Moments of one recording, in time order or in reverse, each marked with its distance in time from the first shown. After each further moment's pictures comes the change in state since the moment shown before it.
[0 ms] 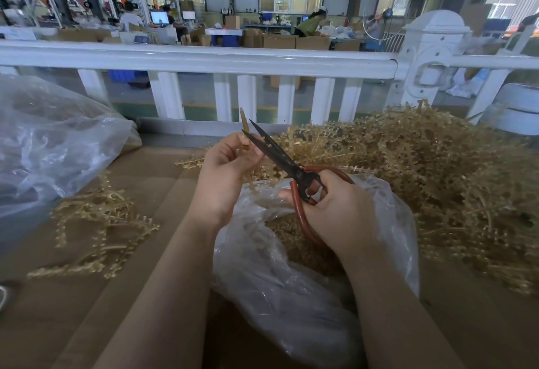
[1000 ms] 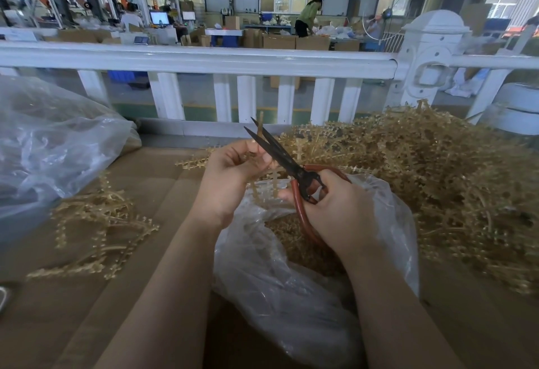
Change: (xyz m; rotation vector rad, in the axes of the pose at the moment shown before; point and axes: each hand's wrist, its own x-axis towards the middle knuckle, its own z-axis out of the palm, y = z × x) left_hand -0.003 0.005 0.005 0.050 -0.035 -0.085; right_hand 0.000 0.004 0.002 0.088 0.004 -0.001
